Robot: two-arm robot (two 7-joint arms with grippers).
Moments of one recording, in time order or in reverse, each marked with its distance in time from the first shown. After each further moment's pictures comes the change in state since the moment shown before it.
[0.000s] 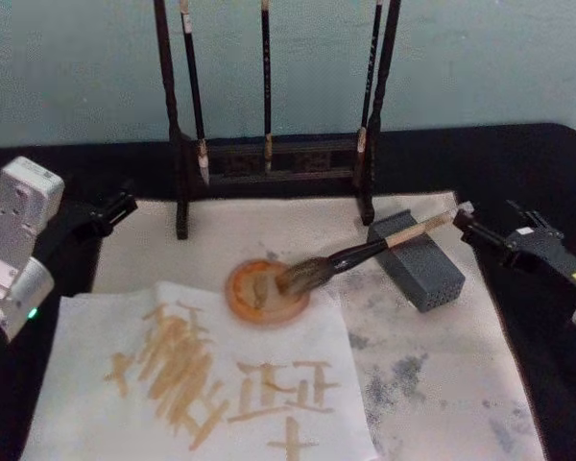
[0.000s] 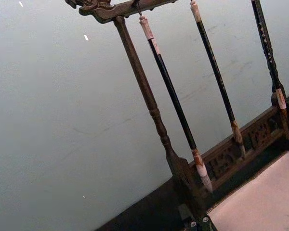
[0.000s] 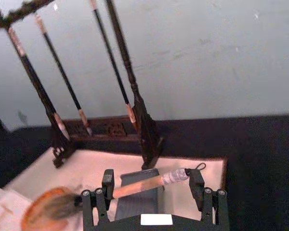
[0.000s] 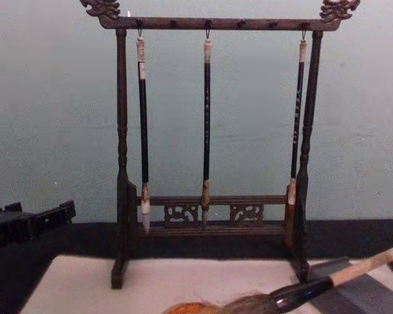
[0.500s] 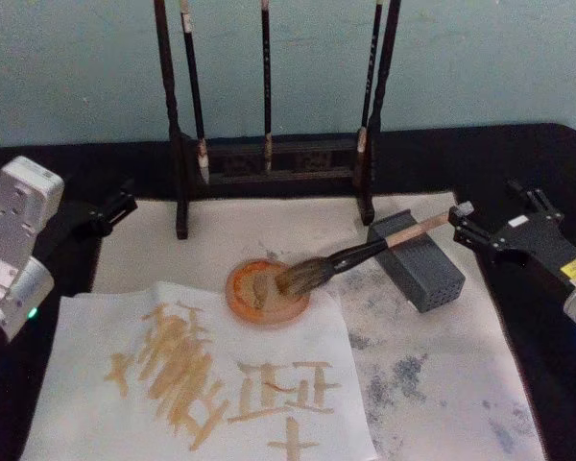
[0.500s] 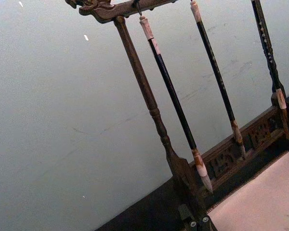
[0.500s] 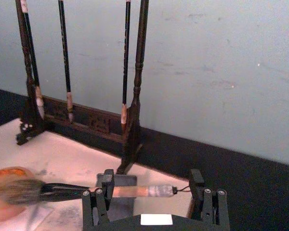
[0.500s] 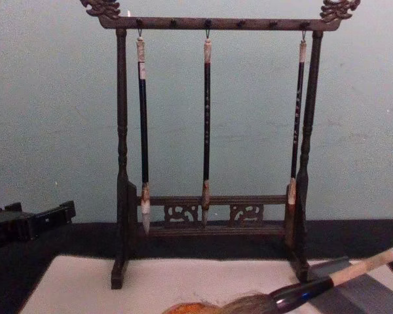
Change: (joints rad) left arm 0.000 0.000 0.000 0.000 0.000 0.000 0.000; right arm 0.017 0.068 -0.097 -0.054 -0.269 -0.108 -0.174
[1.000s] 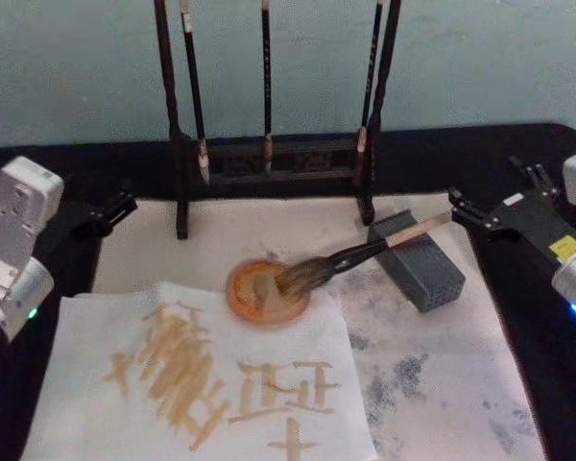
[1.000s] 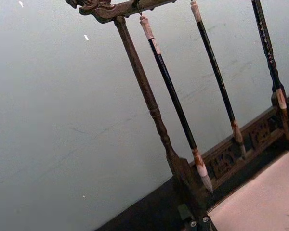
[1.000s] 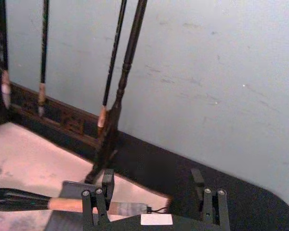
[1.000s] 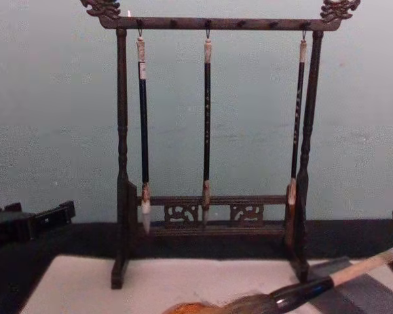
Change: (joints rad) left arm 0.000 0.000 0.000 0.000 0.000 0.000 0.000; right arm 0.115 0.000 -0.086 0.086 -0.150 -0.036 -0.108
